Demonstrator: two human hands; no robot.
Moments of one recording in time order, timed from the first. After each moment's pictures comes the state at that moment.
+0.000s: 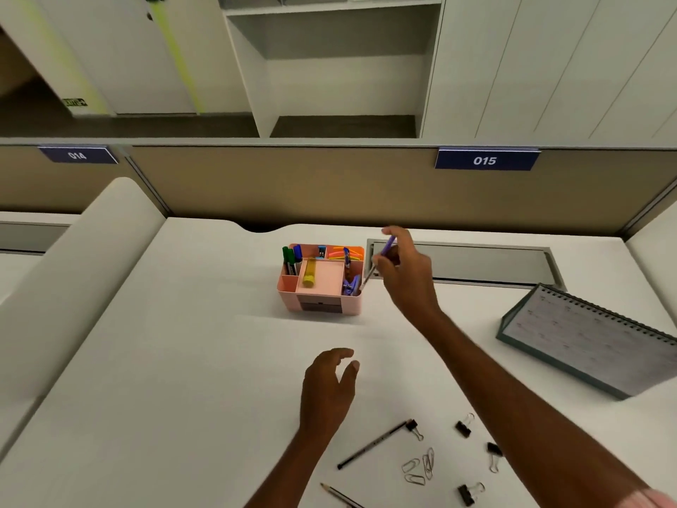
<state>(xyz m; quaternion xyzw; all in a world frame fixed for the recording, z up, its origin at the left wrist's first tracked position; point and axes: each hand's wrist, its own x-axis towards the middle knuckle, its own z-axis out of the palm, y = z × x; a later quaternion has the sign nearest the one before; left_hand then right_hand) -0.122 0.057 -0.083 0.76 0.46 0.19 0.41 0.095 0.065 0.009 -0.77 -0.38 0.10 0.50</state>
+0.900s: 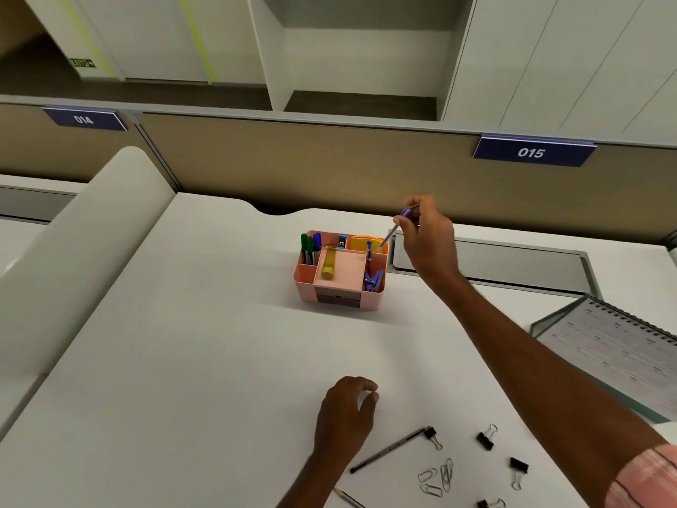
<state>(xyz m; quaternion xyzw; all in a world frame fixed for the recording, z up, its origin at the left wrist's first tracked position) -0.144 0.049 -0.141 0.79 0.44 0.11 0.40 0.140 0.142 -0.014 -0.78 -0.42 -0.01 0.45</state>
